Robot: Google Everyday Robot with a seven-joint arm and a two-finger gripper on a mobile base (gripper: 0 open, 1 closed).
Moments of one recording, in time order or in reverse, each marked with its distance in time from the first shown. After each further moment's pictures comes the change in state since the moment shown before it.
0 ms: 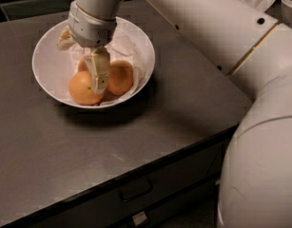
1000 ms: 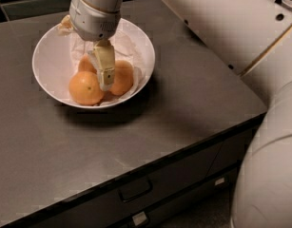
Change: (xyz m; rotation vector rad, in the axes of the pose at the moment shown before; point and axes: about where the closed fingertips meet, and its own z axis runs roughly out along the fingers) arm -0.005 0.003 -0.022 0.042 0.035 0.008
